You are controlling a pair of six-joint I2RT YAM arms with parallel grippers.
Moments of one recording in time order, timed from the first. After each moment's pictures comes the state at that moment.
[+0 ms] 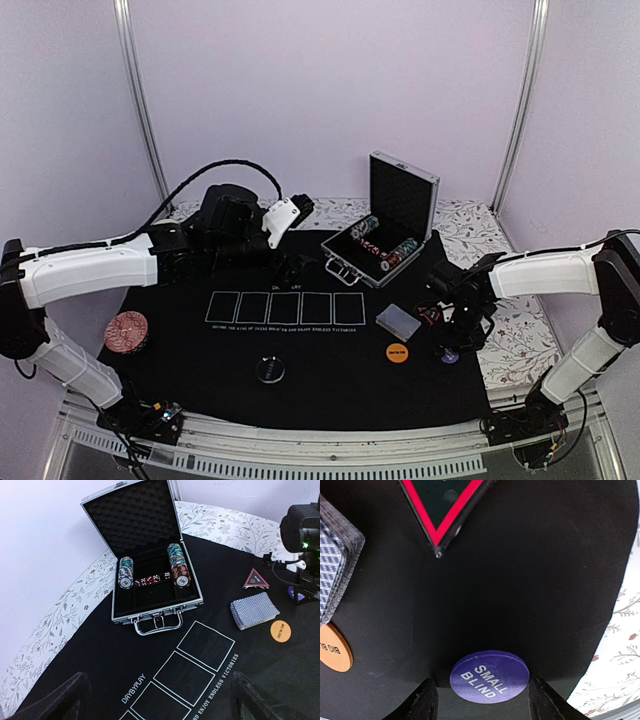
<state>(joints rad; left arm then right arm) -0.89 1.43 1.10 -0.16 -0.12 0.20 0.69 1.55 0.83 -0.84 0.03 0.61</state>
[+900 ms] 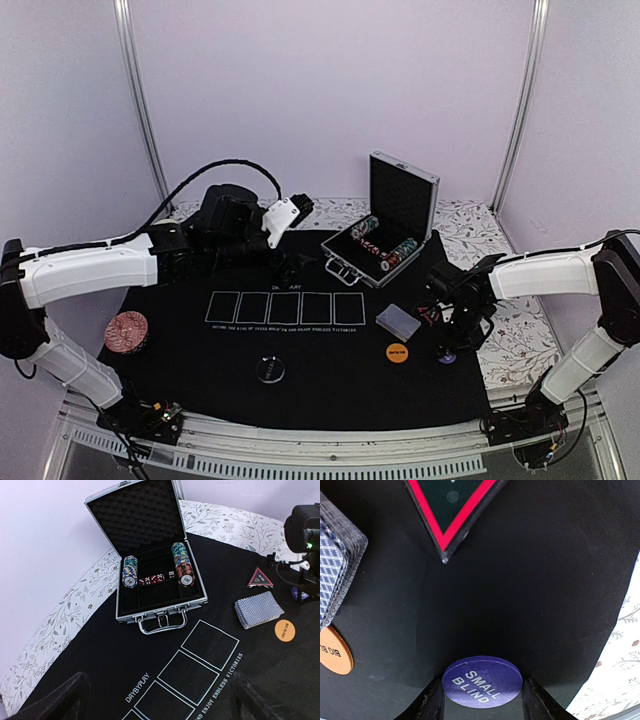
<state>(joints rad) -0.89 1.43 1.10 -0.16 -0.14 0.21 0.69 1.56 0.82 -0.81 0.03 0.59</state>
